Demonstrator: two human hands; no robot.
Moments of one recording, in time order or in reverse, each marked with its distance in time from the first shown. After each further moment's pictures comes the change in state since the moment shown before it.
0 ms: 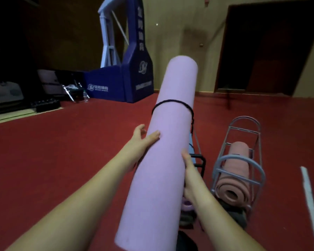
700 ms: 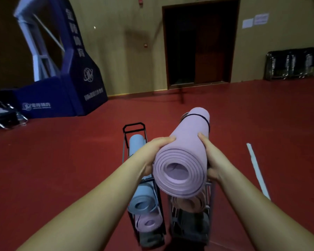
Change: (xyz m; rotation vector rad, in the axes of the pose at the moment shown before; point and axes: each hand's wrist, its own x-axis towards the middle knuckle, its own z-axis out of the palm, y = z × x) left_hand 0.115 0.043 0.248 -0.384 -0.585 -0.237; right_hand 0.039 -0.179 -0.231 0.043 0.342 -0.109
